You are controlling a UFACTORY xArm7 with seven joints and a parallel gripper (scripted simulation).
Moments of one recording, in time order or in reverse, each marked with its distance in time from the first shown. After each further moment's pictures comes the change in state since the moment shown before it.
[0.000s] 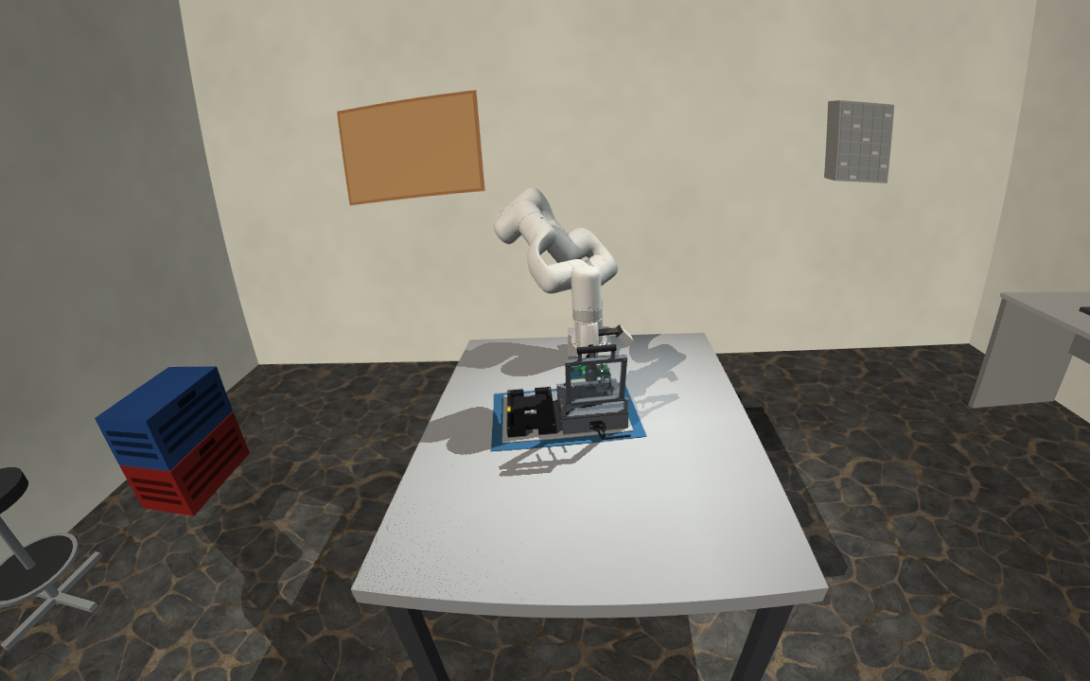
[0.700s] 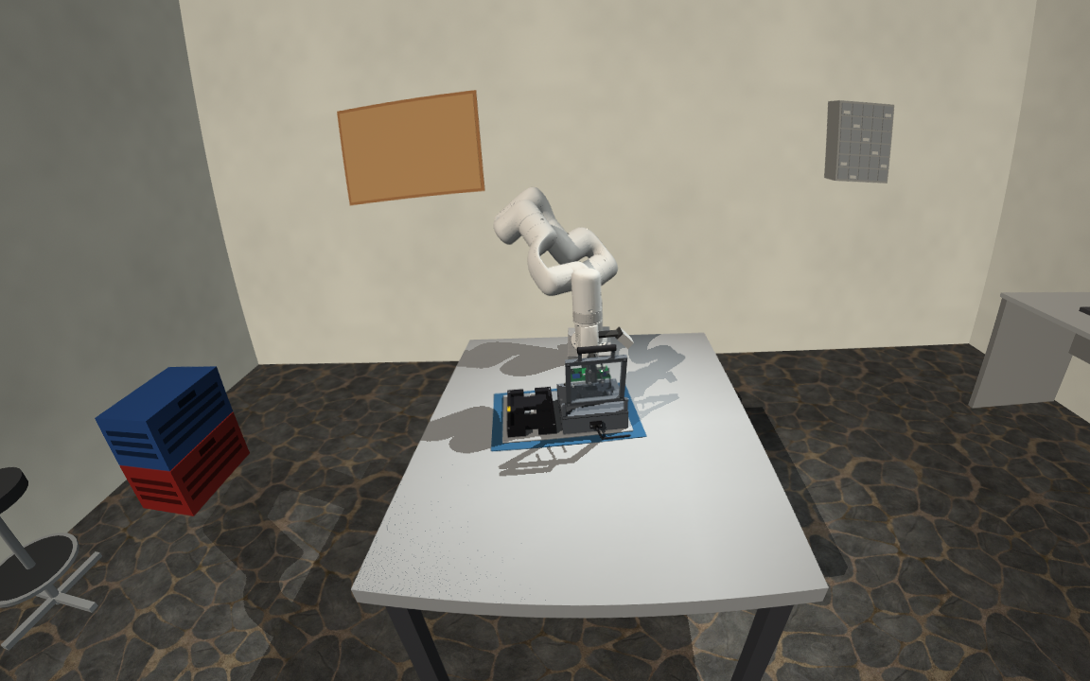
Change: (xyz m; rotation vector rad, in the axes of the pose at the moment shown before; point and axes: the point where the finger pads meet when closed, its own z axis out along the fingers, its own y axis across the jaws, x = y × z) arm 0.000 0.000 0.006 0.000 0.000 0.000
